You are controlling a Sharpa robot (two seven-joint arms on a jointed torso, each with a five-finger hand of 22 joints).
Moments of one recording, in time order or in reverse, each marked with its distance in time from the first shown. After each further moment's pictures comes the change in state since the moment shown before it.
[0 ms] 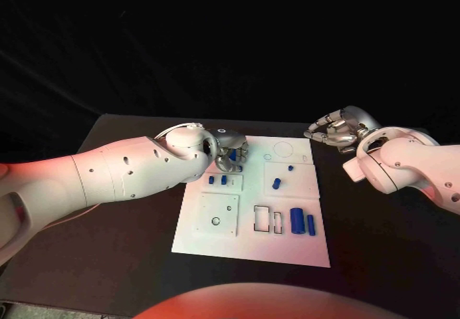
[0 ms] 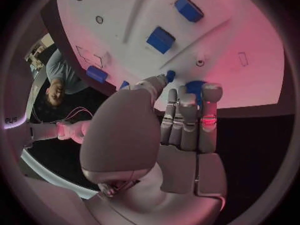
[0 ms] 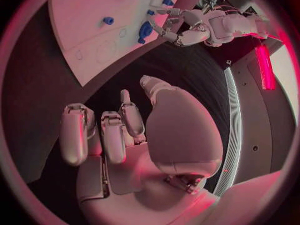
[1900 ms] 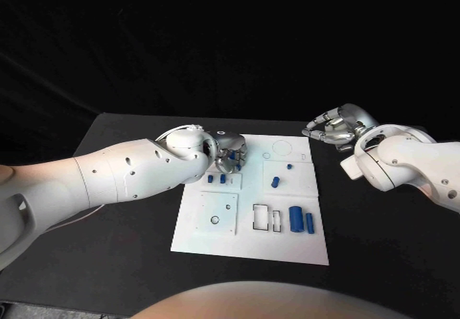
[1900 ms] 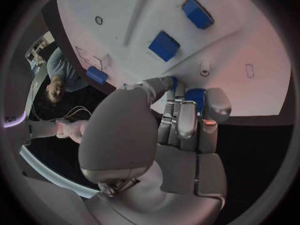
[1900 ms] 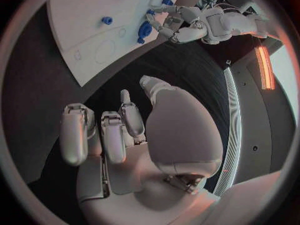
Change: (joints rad) left arm -0.018 0.012 -0.002 -0.025 0.030 -0.003 0.015; left_hand -0.025 0.011 0.184 -0.139 -0.025 0.100 0.000 -0.039 0.024 0.136 -0.014 -0.073 -0.025 0.122 -0.004 0.189 0.128 -0.031 0.084 -0.006 0.263 -0.001; right arm 0.000 0.005 0.000 -0.003 0.001 -0.001 0.002; right_hand 0.000 0.000 0.006 0.000 0.000 0.000 0.000 0.000 0.002 0.000 0.000 0.000 0.003 0.000 0.000 0.000 0.000 0.000 0.000 0.000 0.000 -0.001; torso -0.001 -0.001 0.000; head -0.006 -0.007
